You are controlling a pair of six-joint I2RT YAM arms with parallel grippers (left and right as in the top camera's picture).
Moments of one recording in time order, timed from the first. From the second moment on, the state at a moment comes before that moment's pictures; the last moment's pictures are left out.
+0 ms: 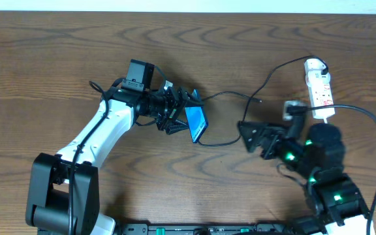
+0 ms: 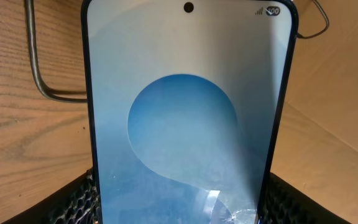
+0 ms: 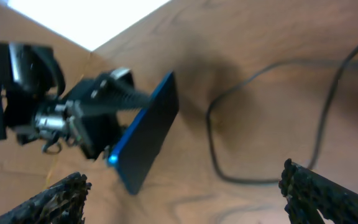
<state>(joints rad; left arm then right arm) -0.28 1.67 1.09 -0.52 0.94 -1.07 0.29 0.75 0.64 -0.40 -0.39 0.65</state>
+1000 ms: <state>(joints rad) -0.28 1.67 1.09 -0.50 0.91 -1.07 0.89 1.28 0.77 -0.13 0.31 0.82</state>
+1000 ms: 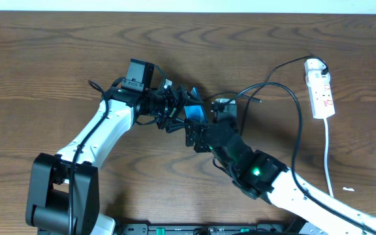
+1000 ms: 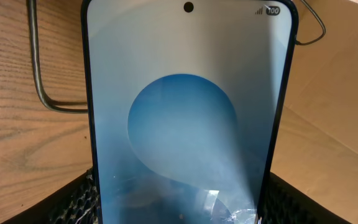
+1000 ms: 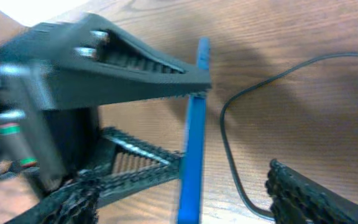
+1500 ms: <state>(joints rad) -0.28 1.67 1.09 -0.50 0.91 -1.07 0.93 1.35 0.77 -0.06 0.34 0.89</state>
